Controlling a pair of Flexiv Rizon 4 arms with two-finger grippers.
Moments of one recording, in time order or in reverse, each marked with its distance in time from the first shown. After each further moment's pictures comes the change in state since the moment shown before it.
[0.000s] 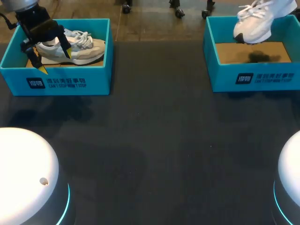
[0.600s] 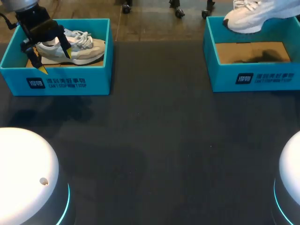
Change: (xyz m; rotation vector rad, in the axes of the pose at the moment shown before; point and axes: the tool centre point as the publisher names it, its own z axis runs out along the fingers) left arm 0.000 0.000 0.000 0.000 0.000 0.000; right arm -0.007 -0.036 0.024 0.134 0.042 0.439
